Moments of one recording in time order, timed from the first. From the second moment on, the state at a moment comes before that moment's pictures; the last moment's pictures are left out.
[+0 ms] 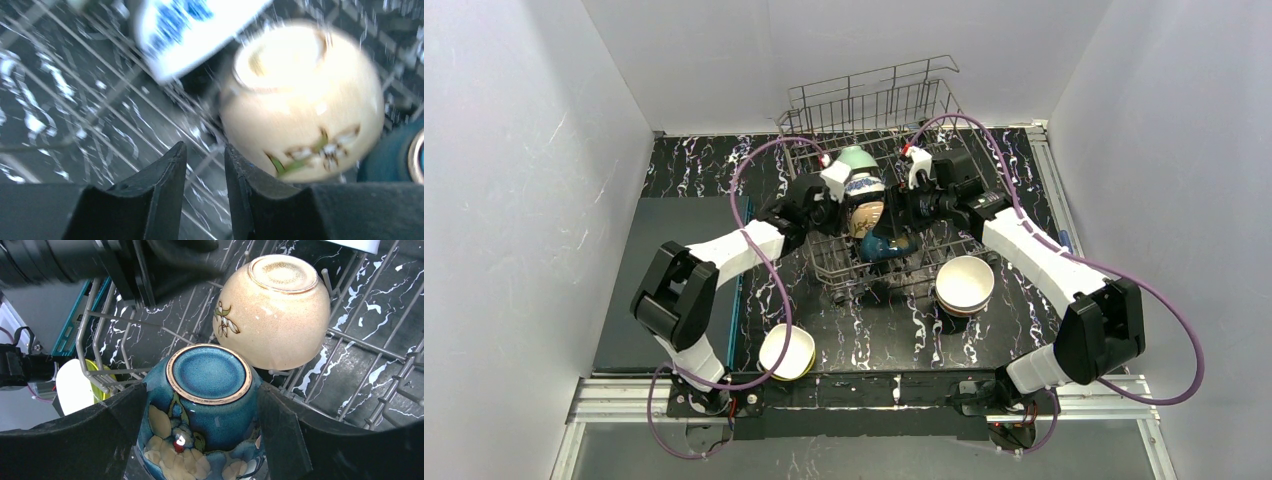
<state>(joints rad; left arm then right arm) -0.60 1.69 1.07 -0.03 0.07 -0.01 0.50 1.44 1.19 -0.46 -0.48 0.17</state>
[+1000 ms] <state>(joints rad) -0.55 1.61 1.21 -0.30 0.25 -0.82 0.54 1.47 1.25 -0.55 -0.40 0.16</state>
